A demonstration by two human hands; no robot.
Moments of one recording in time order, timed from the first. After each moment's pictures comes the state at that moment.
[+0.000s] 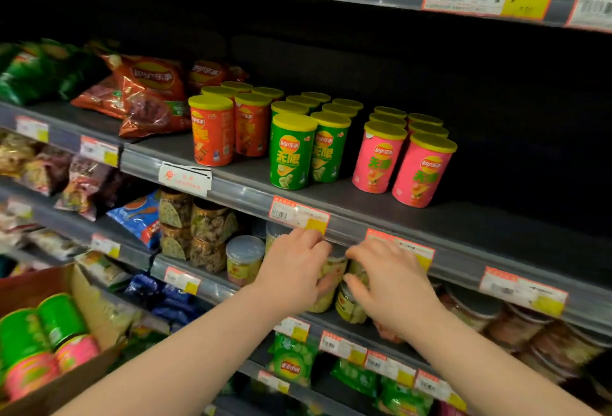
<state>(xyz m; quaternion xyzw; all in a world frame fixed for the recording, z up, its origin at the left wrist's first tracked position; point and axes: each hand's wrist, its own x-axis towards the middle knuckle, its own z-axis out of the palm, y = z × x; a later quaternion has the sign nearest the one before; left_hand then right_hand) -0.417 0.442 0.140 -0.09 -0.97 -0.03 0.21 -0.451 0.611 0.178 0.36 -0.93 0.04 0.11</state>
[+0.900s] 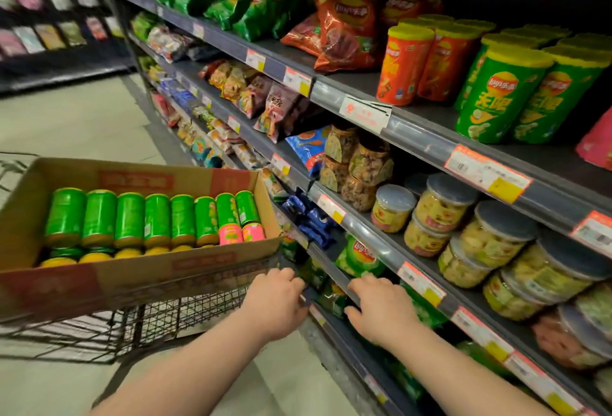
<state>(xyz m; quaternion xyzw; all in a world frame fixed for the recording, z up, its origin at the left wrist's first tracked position) -0.206 0.370 0.029 0.28 -0.95 -0.01 -0.11 -0.357 0.490 0.043 0.54 -0.83 -0.01 -0.16</state>
